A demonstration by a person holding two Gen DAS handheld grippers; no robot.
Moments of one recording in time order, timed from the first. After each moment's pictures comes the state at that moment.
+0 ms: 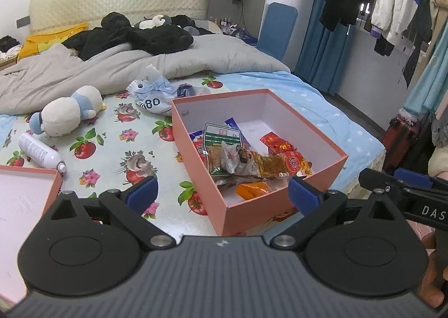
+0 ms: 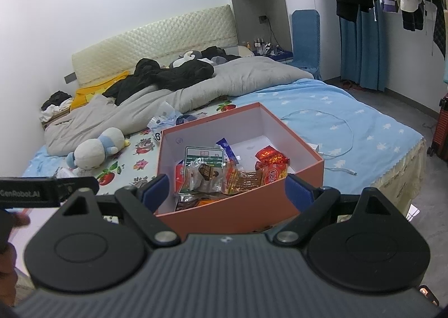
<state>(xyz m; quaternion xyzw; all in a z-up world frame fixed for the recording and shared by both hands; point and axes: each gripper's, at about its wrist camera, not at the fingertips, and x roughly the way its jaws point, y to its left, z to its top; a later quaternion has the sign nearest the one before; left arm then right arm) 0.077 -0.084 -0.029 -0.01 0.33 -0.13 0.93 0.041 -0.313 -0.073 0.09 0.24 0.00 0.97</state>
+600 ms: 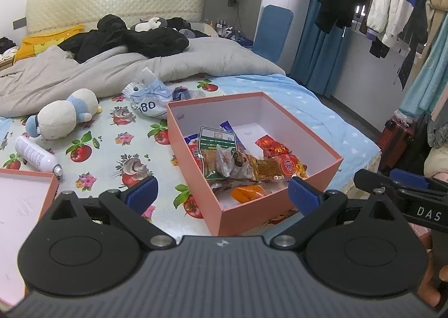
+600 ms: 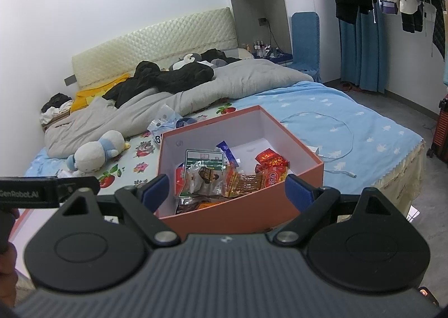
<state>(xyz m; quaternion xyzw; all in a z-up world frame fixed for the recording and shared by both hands) 0.077 -0.084 -0.025 -0.02 0.33 -0.14 0.93 0.038 -0.312 -0.073 0.09 0.23 0.00 0.97</state>
